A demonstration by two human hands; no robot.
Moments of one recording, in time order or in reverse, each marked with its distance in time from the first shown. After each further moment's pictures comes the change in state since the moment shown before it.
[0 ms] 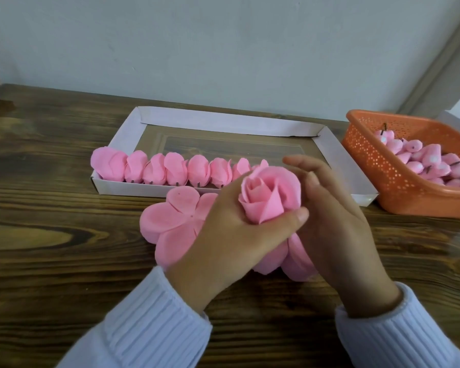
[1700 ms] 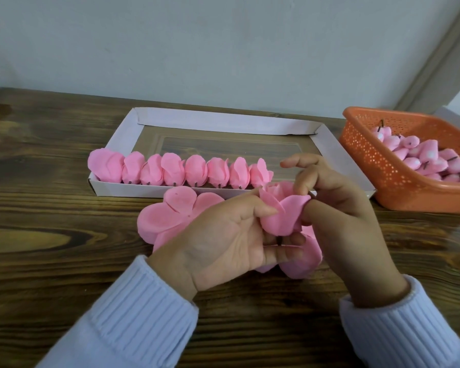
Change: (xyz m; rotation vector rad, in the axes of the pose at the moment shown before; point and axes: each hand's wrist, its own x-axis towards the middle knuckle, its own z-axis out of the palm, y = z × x) left_hand 0.010 0.007 -0.007 -0.726 -0.348 -0.588; right_hand 0.003 -0.010 -0.009 -0.299 -0.030 -0.150
